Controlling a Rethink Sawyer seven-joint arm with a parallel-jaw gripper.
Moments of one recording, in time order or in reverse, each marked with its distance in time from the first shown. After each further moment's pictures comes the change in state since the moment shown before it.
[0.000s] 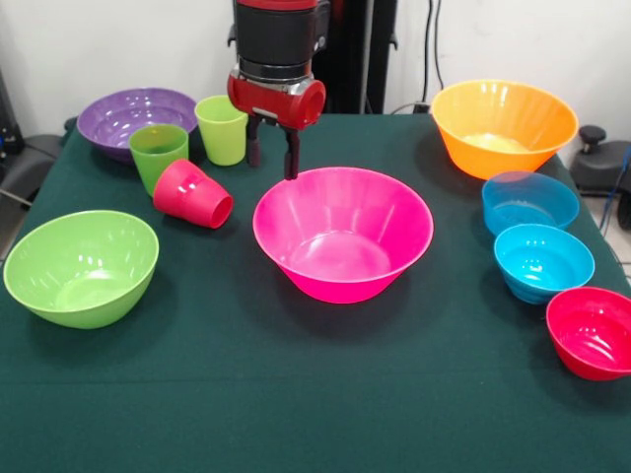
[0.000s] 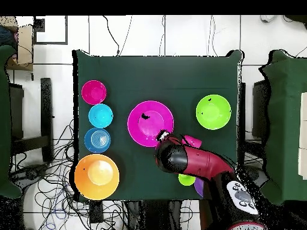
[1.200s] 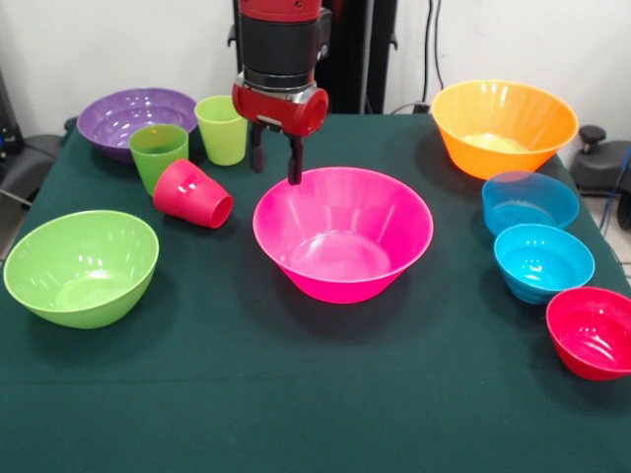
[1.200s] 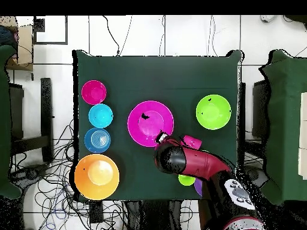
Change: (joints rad) arm 0.001 0.035 -0.002 0.000 -0.018 -0.019 0.000
